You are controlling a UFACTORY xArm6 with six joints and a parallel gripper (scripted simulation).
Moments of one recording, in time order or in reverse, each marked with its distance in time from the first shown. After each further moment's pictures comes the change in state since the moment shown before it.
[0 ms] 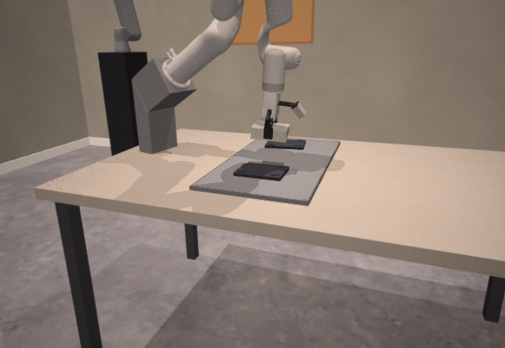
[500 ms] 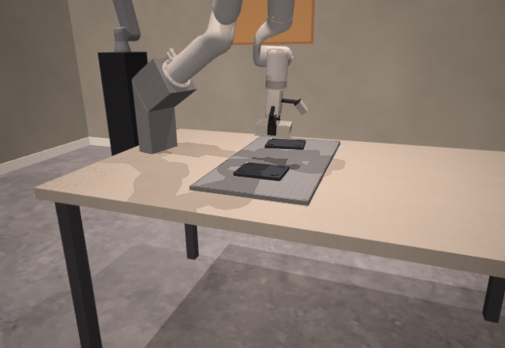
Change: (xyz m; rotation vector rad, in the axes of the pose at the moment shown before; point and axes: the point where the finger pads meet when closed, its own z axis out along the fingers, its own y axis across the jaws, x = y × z) arm 0.005 -0.045 0.003 -0.041 0.019 -0.002
